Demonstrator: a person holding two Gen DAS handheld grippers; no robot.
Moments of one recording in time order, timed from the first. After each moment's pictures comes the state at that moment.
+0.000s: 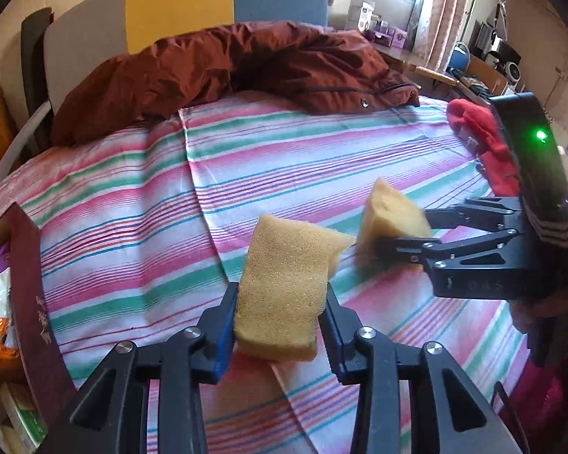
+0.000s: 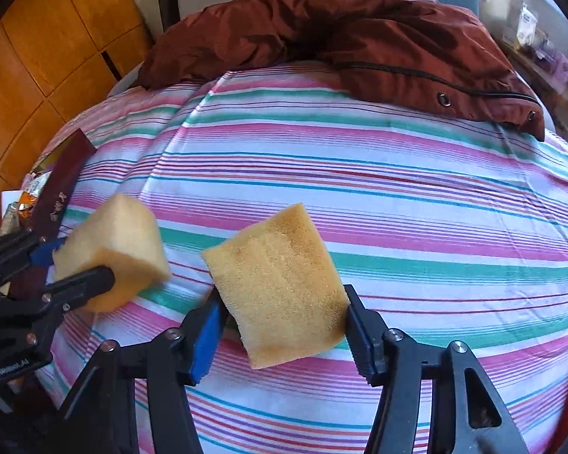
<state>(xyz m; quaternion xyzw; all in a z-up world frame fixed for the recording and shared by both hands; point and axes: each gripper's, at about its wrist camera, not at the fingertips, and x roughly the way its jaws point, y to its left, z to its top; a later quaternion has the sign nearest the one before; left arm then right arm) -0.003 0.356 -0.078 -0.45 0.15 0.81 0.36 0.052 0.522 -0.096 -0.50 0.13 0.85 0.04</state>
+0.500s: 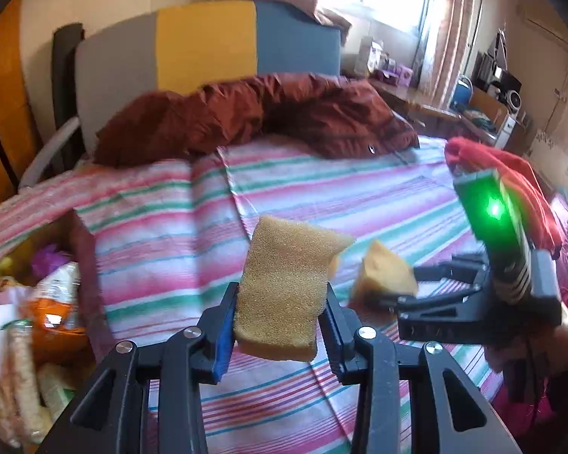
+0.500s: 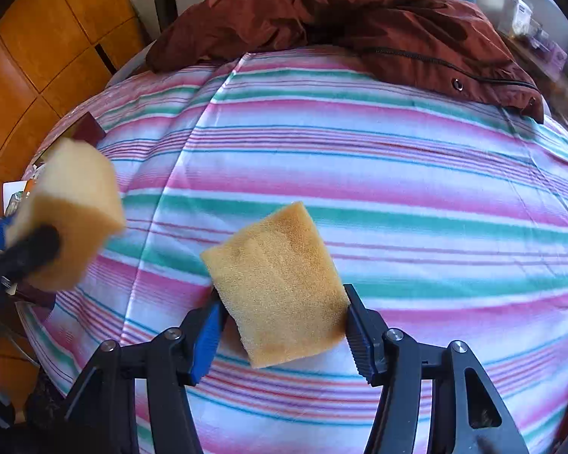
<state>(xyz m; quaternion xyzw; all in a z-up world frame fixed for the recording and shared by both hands) 0.009 0.302 -0.030 -0.40 0.11 0.84 0.34 0.054 0.472 -0.097 -0.52 0.14 0.84 0.07</state>
